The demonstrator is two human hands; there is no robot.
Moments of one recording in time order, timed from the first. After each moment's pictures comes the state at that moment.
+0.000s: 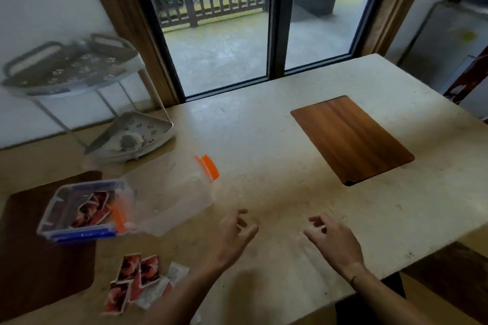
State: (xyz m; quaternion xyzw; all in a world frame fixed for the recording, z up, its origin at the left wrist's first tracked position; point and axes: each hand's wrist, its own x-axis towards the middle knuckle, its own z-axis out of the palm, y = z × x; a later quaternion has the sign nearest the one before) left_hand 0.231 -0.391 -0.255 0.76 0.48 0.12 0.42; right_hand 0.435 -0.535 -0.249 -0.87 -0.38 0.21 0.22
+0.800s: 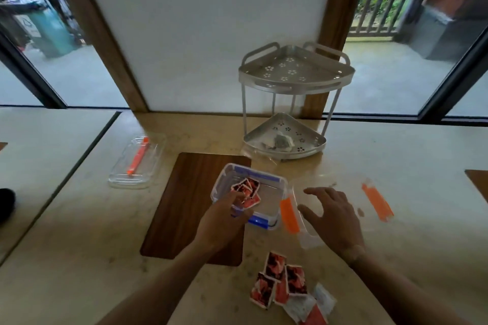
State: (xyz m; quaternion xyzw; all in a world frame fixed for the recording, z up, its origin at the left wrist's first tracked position) left_hand -0.115 -0.253 -0.188 0.70 0.60 0.22 0.30; right_hand 0.135 -0.286 -0.177 -0.72 -0.65 0.12 0.21
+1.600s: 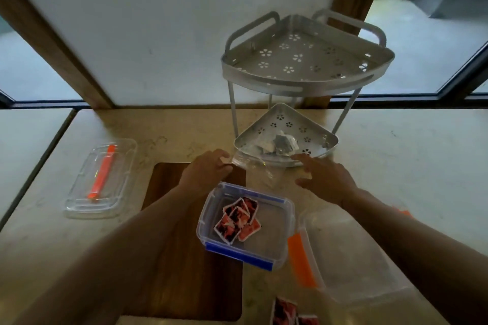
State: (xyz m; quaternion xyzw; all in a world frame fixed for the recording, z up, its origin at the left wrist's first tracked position) left_hand -0.120 -0.019 -0.224 0.74 0.61 0.08 0.28; right_hand 0.159 -0.093 -0.199 -0.69 -0.70 0.17 0.00
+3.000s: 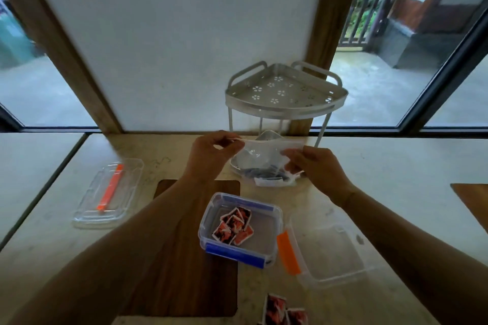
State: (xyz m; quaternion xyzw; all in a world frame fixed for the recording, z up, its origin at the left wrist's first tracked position) left_hand -0.100 -0.080 -0.092 0.67 0.46 0.45 0.36; right_hand 0.135 -0.141 -0.098 -0.63 -0.58 0.31 0.40
